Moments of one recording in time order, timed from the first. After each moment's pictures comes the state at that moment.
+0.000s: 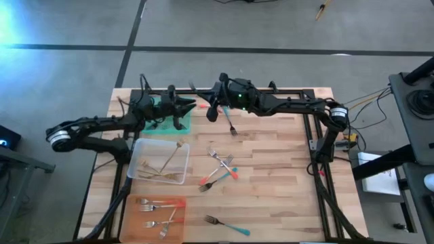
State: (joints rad) left arm 0.57 1.16 0.43 0.87 0.36 -0.03; right arm -0.29 1.79 1.45 0.26 0.00 -0.12
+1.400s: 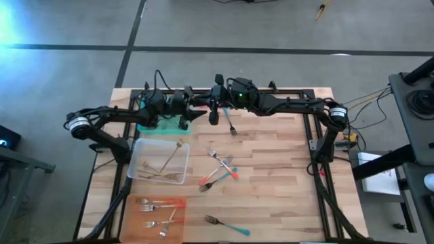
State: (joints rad) left arm 0.57 1.44 0.57 1.08 0.62 -0.22; right arm -0.29 1.80 1.45 0.31 -0.17 -0.19
